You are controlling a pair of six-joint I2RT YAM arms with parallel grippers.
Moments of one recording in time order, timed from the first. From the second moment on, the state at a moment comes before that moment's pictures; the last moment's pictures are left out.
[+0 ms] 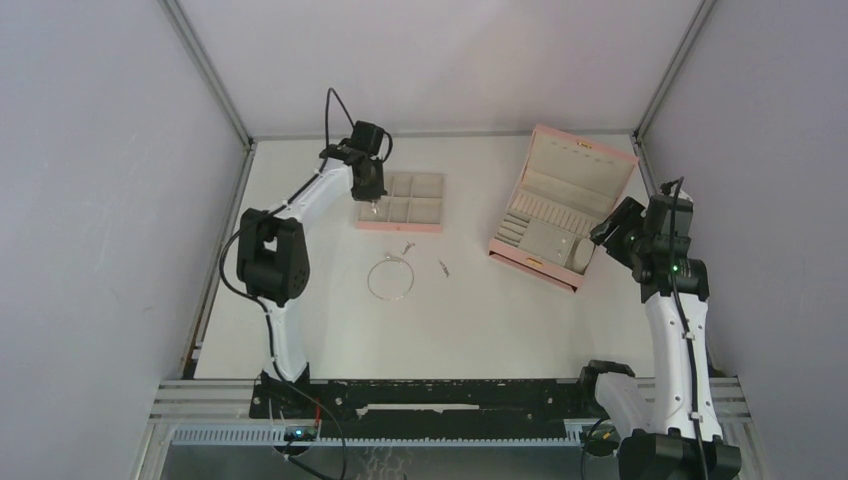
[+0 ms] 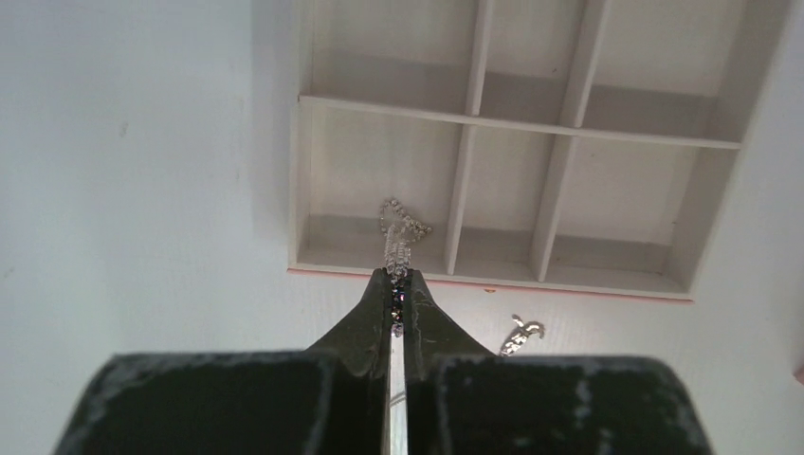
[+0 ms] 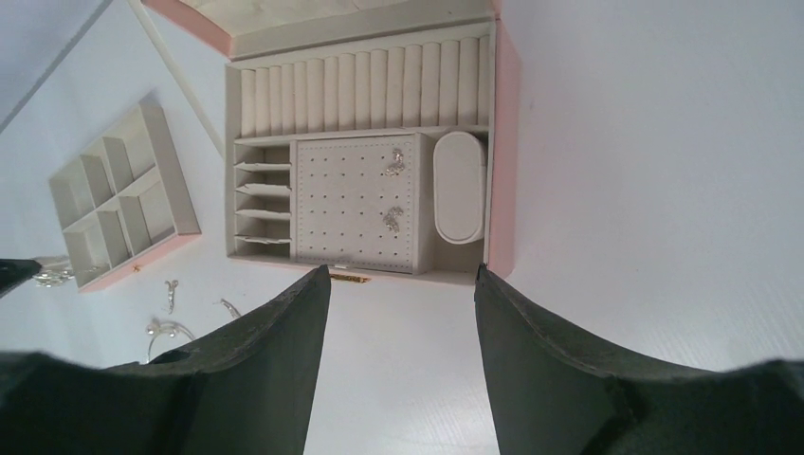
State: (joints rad) left arm -0.35 2.01 1.75 -0.74 -0.18 -0.34; right arm -0.18 0.90 0.97 -0.78 -0.07 0.49
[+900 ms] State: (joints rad) left arm -0.34 1.47 1.33 -0.59 -0.18 -0.38; right arm 0.65 1.22 1.02 -0.65 0.12 0.52
